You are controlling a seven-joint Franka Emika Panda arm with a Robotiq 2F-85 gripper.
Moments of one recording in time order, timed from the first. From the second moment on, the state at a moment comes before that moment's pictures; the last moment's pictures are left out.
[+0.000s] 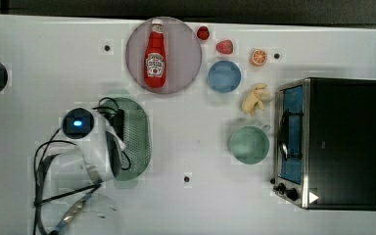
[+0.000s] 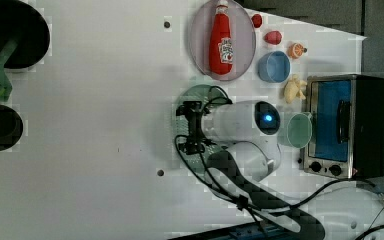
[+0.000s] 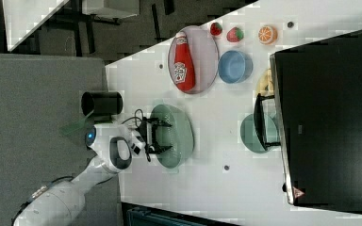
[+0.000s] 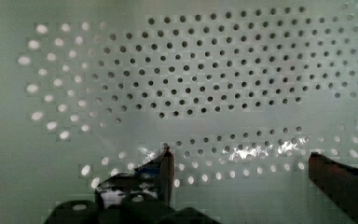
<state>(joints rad) 0.45 0.55 0.06 -2.14 0.15 1.05 1.12</state>
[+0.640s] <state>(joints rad) 0.55 0.62 0.07 -2.01 0.26 1.08 1.13</state>
